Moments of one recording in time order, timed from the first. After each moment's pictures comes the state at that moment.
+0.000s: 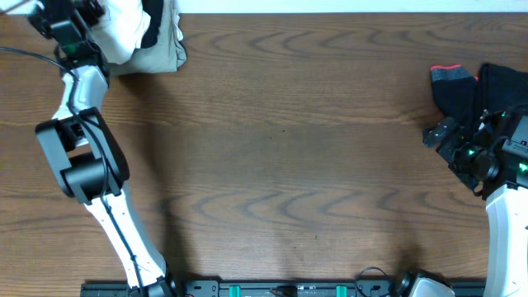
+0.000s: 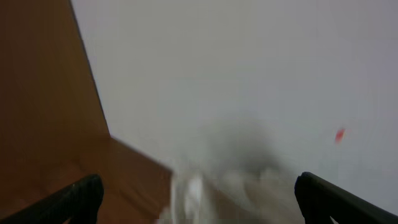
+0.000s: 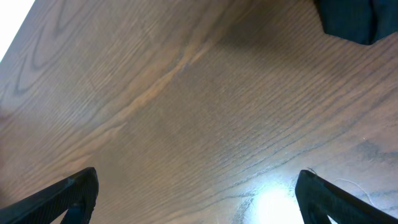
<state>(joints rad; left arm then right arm) 0.32 2.38 1.84 0.41 -0.21 -0.09 -0.38 1.22 0.96 -0.78 -0.28 0.46</state>
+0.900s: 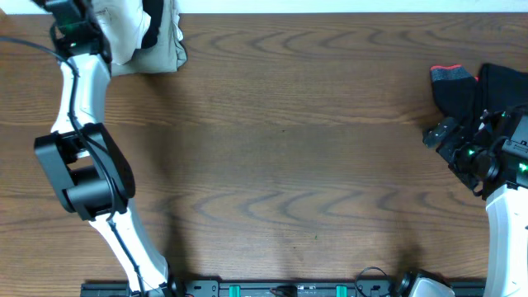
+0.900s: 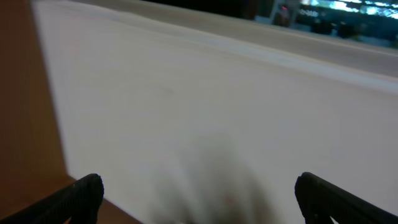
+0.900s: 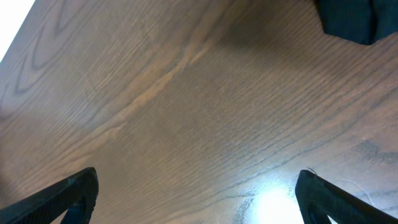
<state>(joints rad) 0.23 2.17 1.85 0.30 -0.20 -0.20 -0.38 1.22 0.96 -0.78 -0.28 0.46</state>
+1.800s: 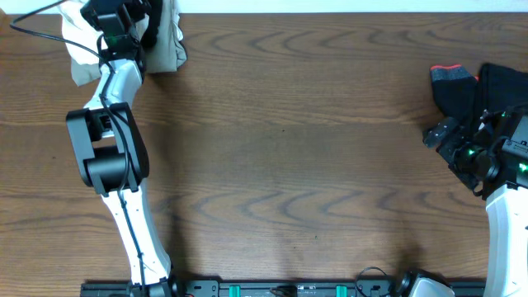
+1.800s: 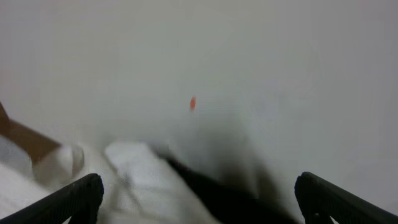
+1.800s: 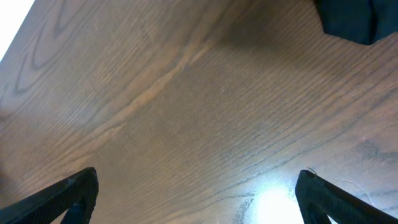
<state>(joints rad) 0.16 2.37 1.85 0.39 -0.20 -0.21 -0.38 1.22 0.96 -0.78 -0.28 0.46</state>
